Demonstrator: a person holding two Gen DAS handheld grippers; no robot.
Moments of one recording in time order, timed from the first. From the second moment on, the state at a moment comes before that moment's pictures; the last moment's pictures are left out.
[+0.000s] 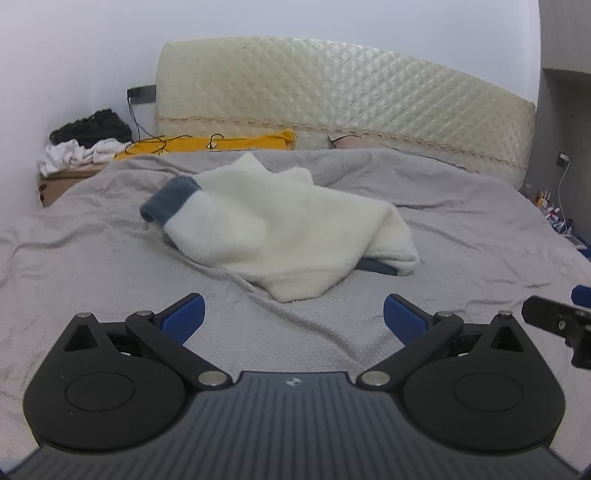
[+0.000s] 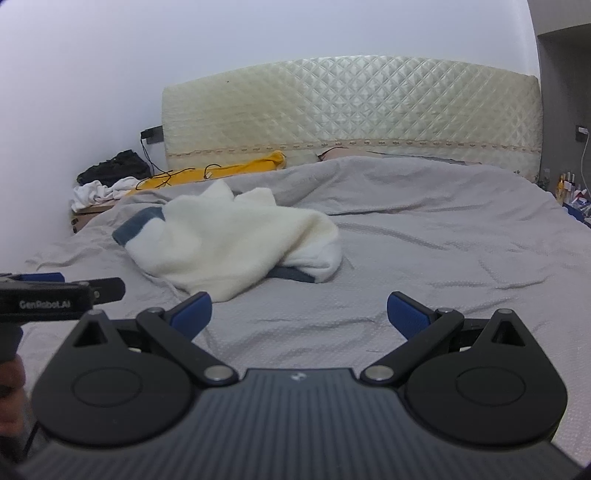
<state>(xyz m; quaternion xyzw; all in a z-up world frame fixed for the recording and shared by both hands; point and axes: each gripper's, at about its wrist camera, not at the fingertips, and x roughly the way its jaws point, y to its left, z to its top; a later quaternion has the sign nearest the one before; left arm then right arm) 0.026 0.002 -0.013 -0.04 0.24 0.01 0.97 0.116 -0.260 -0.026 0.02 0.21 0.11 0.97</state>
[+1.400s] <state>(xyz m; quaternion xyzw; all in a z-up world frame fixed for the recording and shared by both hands) 0.311 0.139 -0.107 -0.21 0.39 -0.01 0.90 0.387 -0.210 -0.123 0.19 0.37 0.25 0.88</state>
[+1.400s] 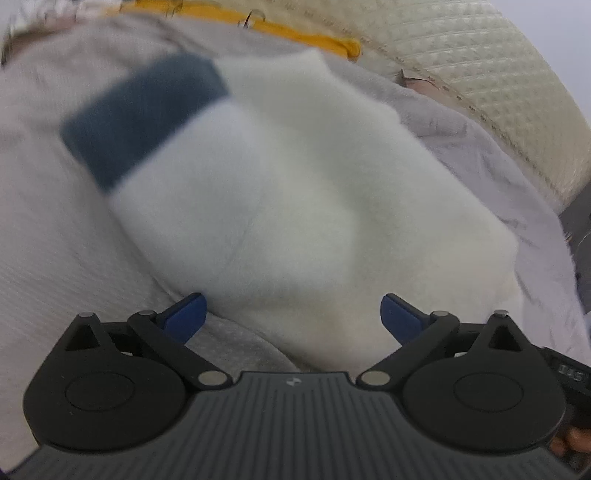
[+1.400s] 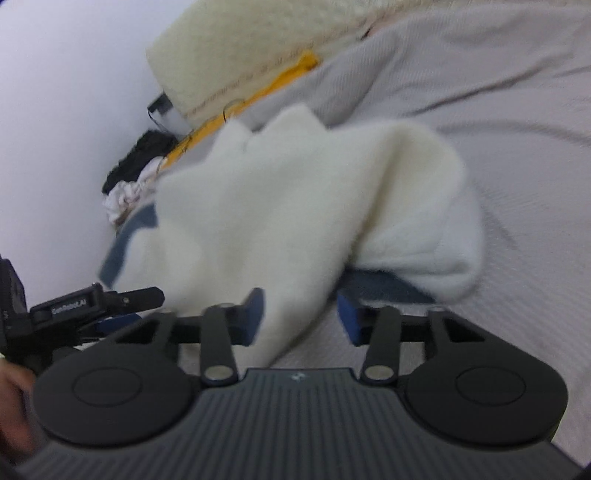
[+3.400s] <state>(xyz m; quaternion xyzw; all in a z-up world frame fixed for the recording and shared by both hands) 0.096 0.099 -0.013 -0.34 0.26 -0.10 0.90 0.219 -0.298 -0.059 0.33 0.32 0.20 0.87</state>
